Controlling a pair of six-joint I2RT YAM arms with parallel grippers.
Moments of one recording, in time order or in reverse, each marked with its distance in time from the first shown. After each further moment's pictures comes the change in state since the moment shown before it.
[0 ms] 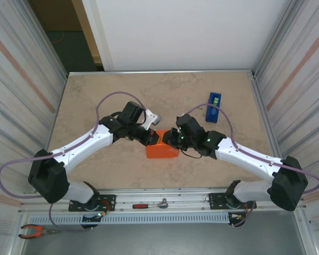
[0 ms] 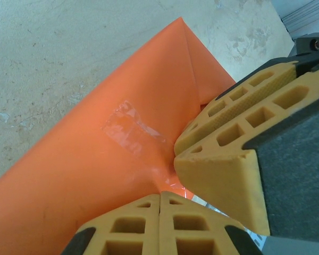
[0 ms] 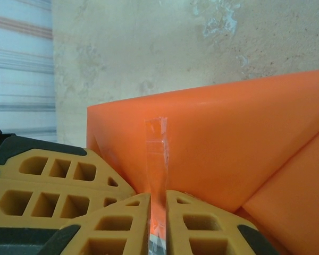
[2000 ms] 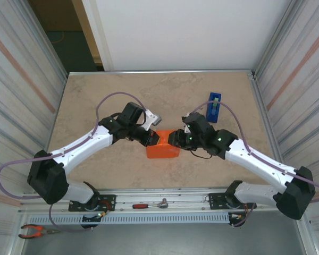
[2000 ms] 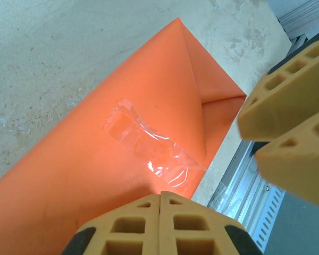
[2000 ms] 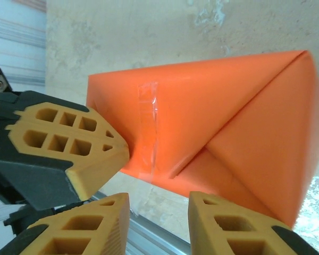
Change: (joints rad) left arm -0.006 -0.011 -0.019 0.024 0.000 0.005; right arm -0.055 -0.119 0.037 -0.197 -0.071 -0.147
